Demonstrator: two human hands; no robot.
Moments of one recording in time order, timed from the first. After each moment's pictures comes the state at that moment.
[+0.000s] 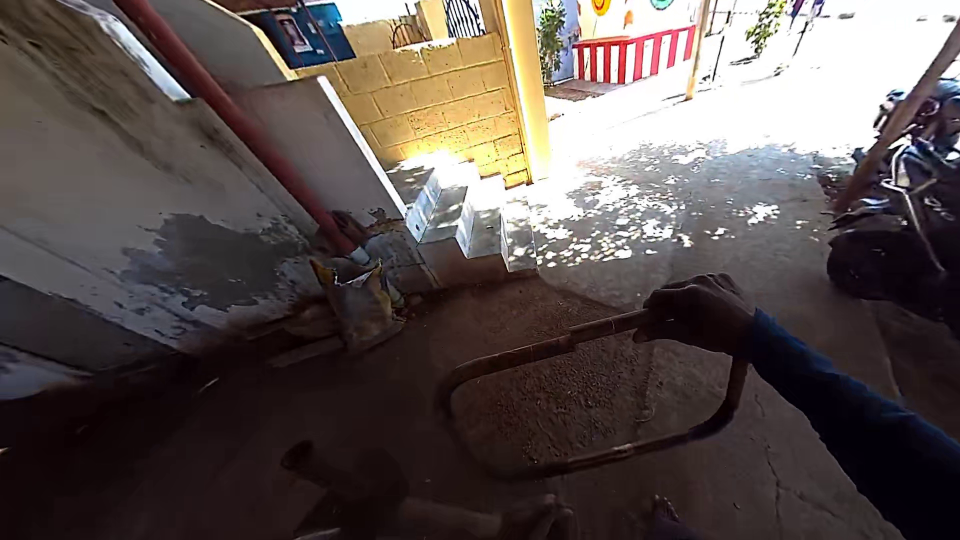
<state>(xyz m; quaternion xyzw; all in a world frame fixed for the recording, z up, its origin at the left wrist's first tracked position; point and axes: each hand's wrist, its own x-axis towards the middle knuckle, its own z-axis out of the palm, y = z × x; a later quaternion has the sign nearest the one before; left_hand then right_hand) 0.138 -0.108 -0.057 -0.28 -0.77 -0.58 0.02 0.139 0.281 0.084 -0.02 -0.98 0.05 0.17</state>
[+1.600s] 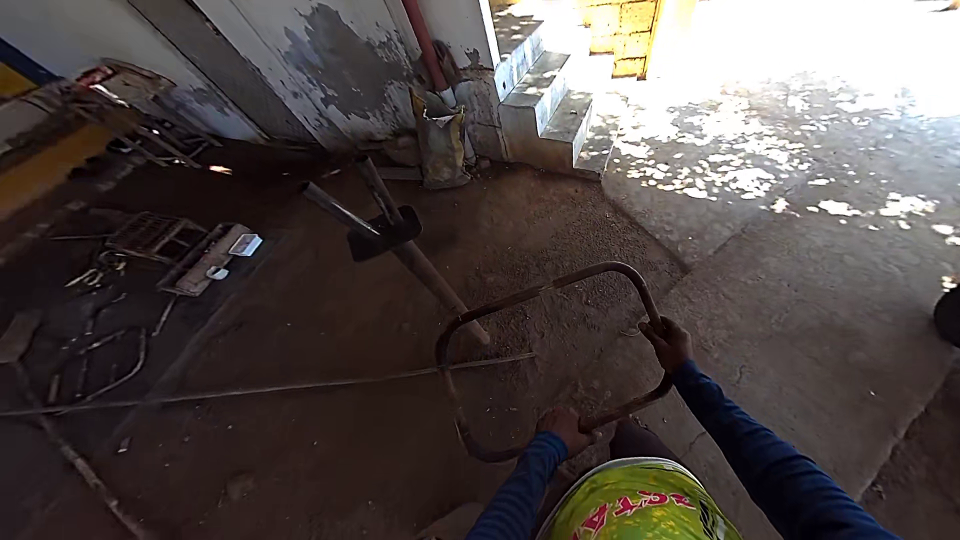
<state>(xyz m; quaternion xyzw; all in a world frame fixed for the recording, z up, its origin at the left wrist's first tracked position) 0.380 -0.003 -0.204 -0.15 -0.86 -0.07 -0.47 0.349 0.291 -0.225 -0.22 -0.85 0.46 0.08</state>
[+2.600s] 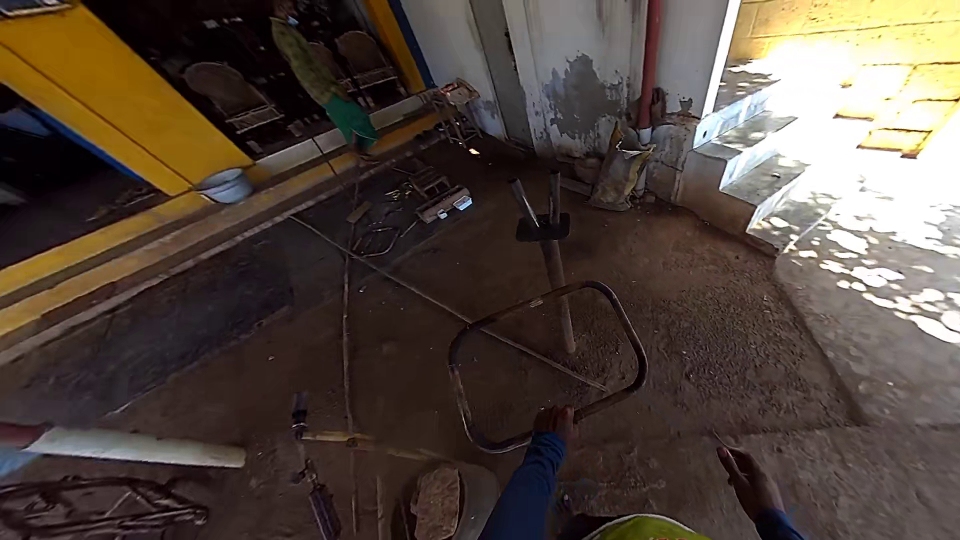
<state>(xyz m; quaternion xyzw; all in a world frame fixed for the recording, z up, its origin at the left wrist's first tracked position) 0.359 -0.063 -0.236 0.15 -0.94 -0.08 -0.30 0.336 0.353 -0.350 -0.09 -0.88 0.44 -0.16</state>
